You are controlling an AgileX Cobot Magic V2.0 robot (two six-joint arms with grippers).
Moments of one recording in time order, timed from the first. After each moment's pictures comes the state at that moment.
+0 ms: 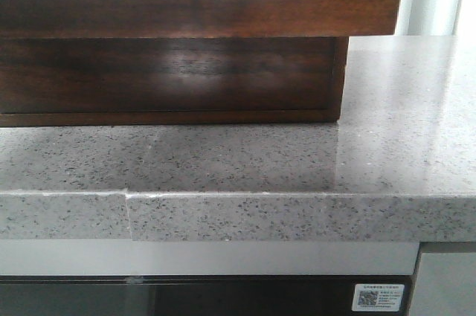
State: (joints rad) left arm -0.10 0.11 -0.17 -0.06 0.35 0.07; right arm 0.41 0.55 -0.71 -0.24 0.80 0.23
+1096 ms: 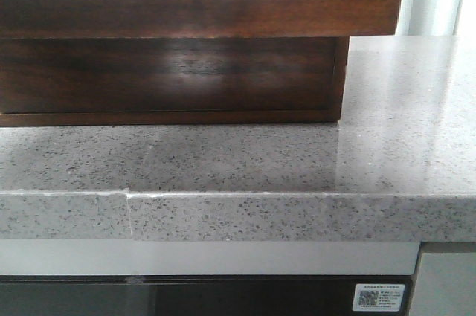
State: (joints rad) left arm -0.08 0.00 -0.01 0.00 0.12 -0.03; right arm 0.41 0.55 -0.70 -0.24 0.80 0.23
